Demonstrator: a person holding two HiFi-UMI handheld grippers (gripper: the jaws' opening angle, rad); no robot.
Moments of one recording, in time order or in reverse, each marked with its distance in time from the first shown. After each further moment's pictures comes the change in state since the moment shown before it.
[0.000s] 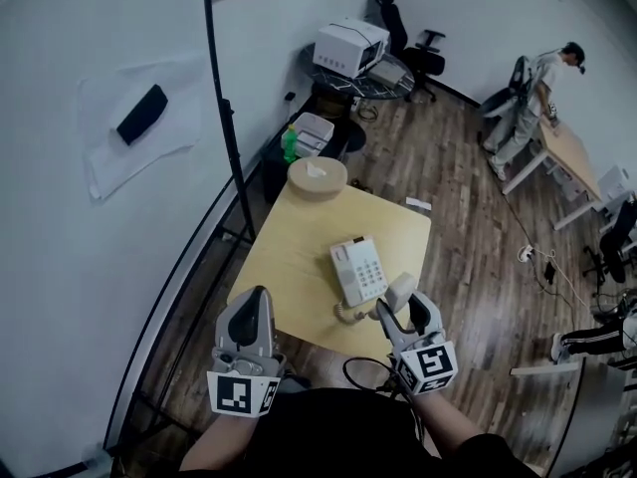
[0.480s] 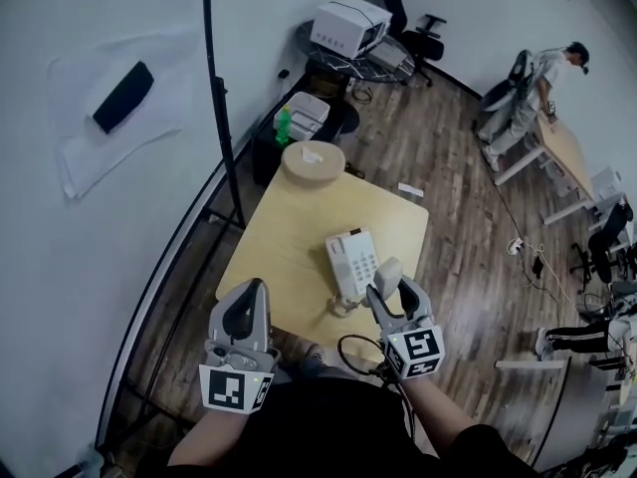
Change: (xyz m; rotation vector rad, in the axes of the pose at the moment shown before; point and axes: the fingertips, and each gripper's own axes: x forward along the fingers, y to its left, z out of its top) left arm 0.022 0.023 -0.035 -0.047 0.053 -0.022; right arm 0.060 -0.008 -0.030 -0.038 0.128 -0.011
